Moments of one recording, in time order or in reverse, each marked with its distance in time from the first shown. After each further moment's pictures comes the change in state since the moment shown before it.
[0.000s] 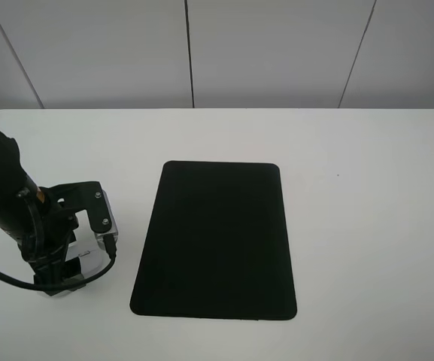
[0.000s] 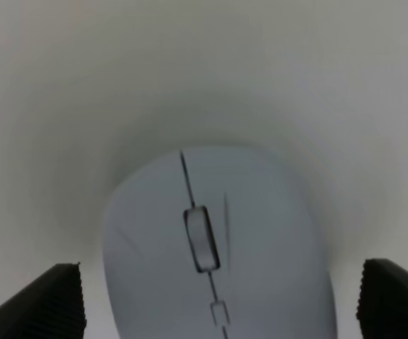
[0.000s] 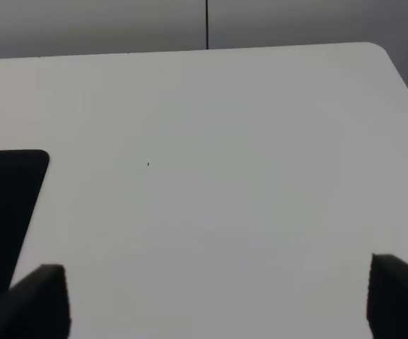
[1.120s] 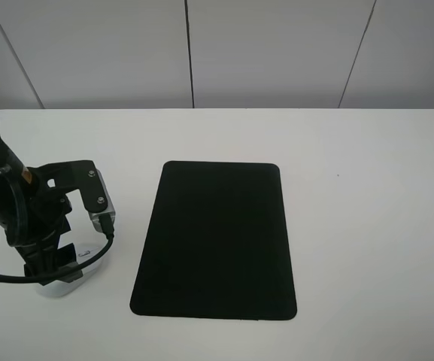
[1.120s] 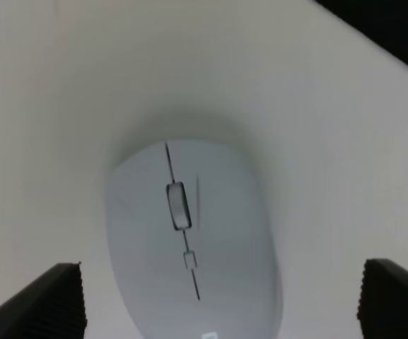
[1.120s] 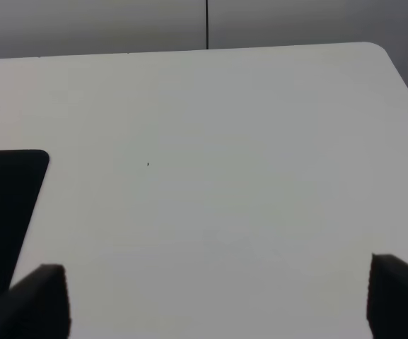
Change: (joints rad) left arm -0.035 -0.143 -0.046 -0.003 0.178 -0.079; right arm 0.000 0.000 0.000 0.000 0.000 0.000
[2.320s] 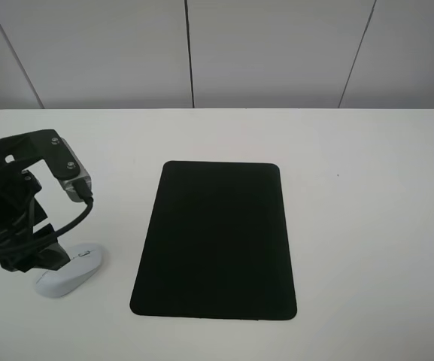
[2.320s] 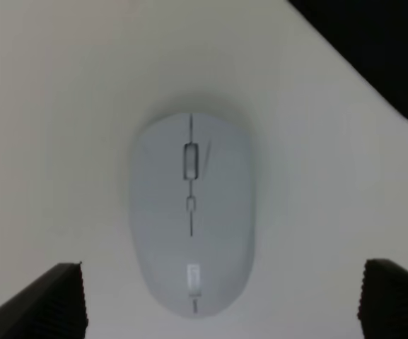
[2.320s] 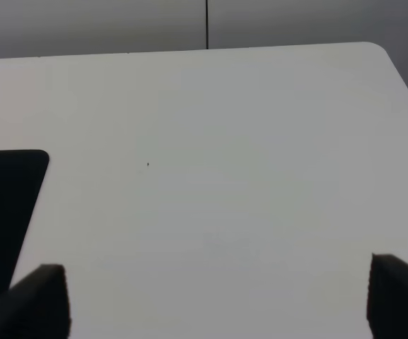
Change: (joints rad) left arm 0.019 -0.193 -0.009 -0.028 0.120 -0.128; right arm 0.000 0.000 0.000 0.000 0.000 0.000
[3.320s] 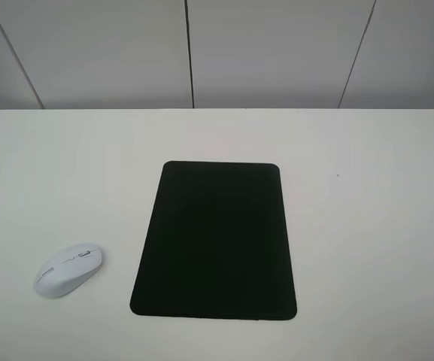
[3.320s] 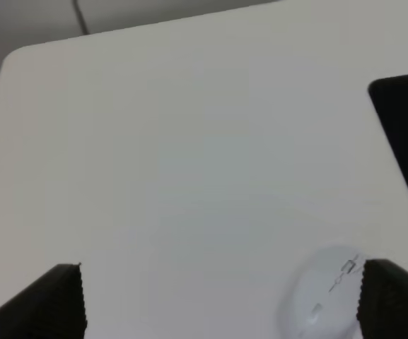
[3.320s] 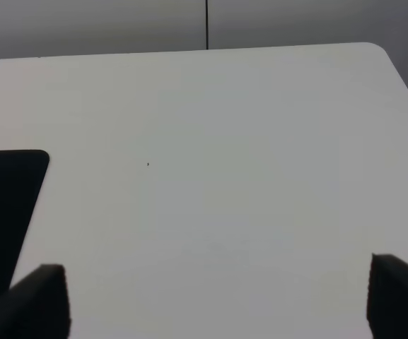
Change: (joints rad) left arm 0.373 -1.115 0.033 0.050 0.271 -0.336; right arm 0.000 0.000 0.000 0.000 0.000 0.000
